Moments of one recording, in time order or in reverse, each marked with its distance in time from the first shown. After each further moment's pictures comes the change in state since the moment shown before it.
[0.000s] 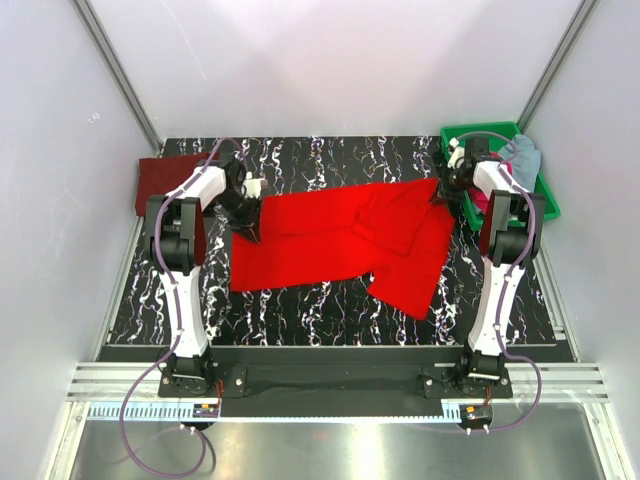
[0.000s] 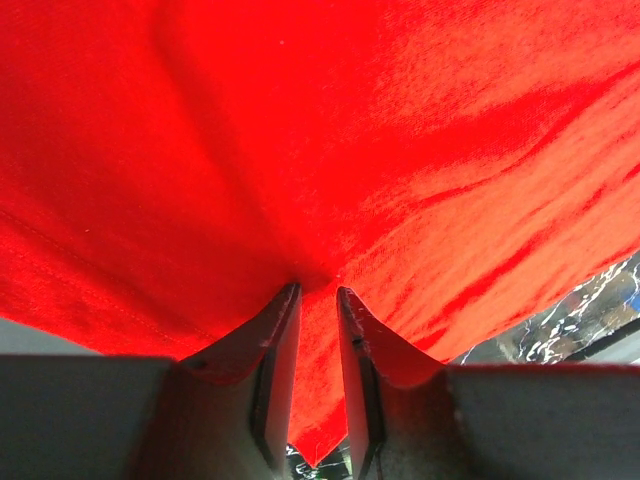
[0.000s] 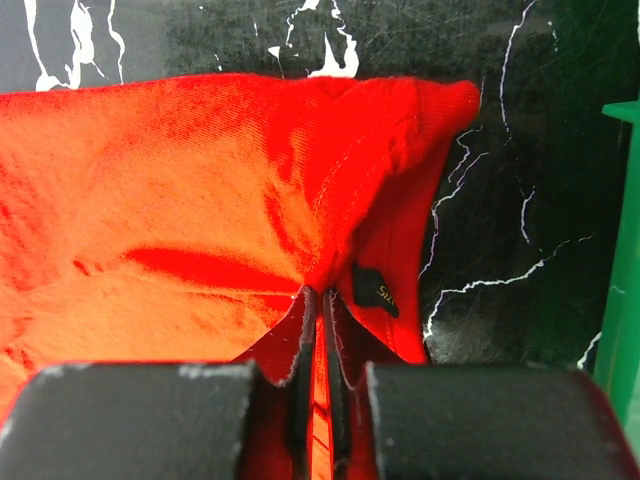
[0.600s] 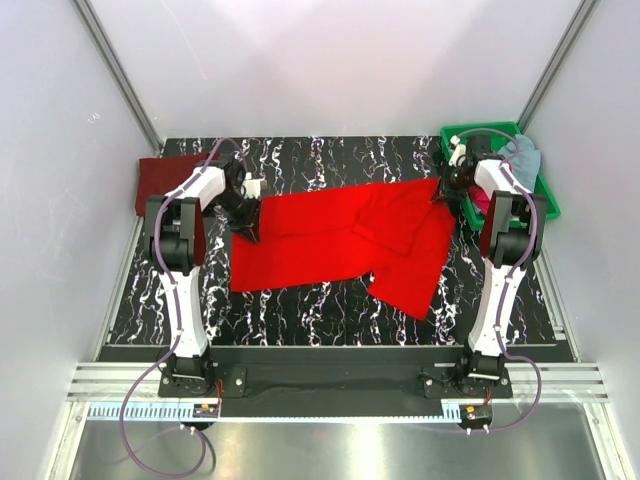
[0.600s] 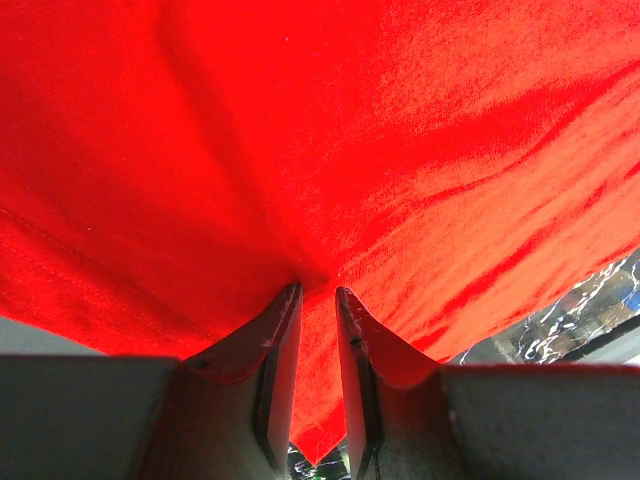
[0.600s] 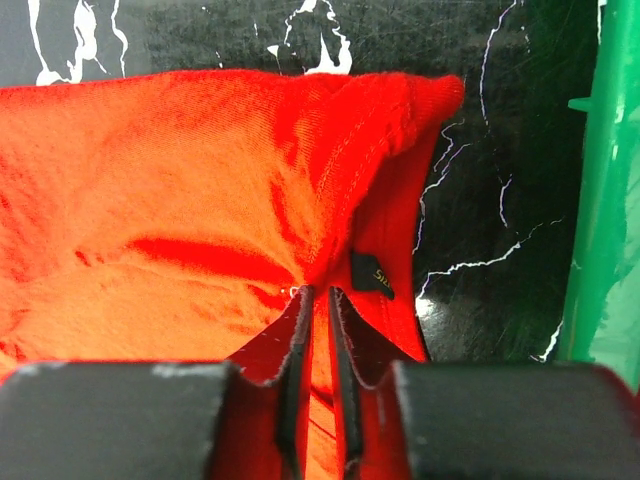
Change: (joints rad) left arm 0.004 -0.005 -0.009 0.000 0.004 -0.001; right arm 0.000 -0.027 0.000 -0.016 0.027 -0.024
